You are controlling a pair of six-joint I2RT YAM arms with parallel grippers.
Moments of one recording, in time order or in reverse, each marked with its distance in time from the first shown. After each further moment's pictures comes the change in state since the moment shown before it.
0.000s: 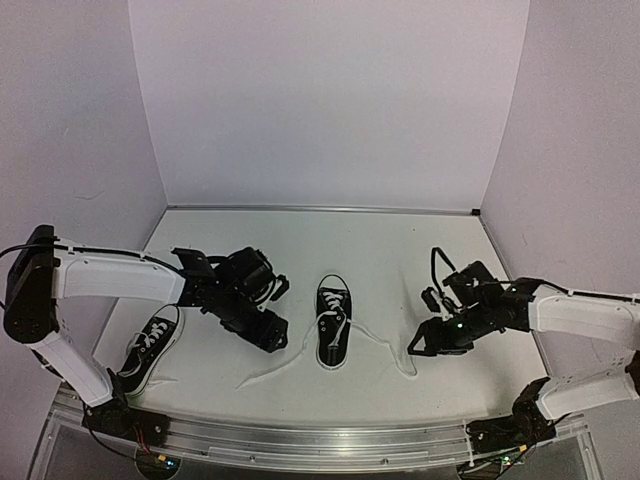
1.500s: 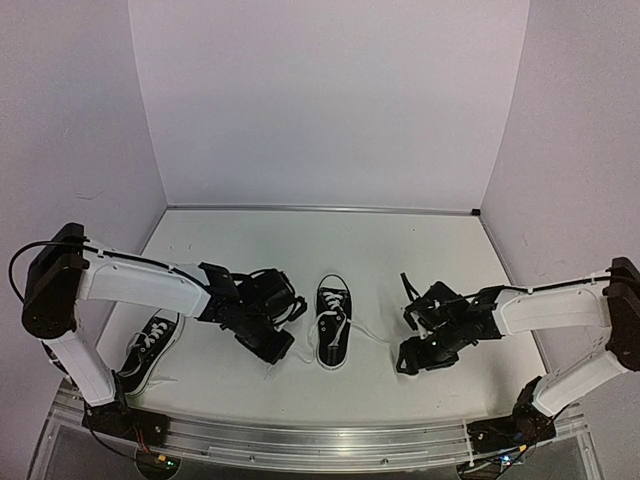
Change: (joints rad) left arm -0.094 0.124 0.004 0.022 -0.008 0.013; right arm 0.197 0.237 0.024 0.057 0.201 0.093
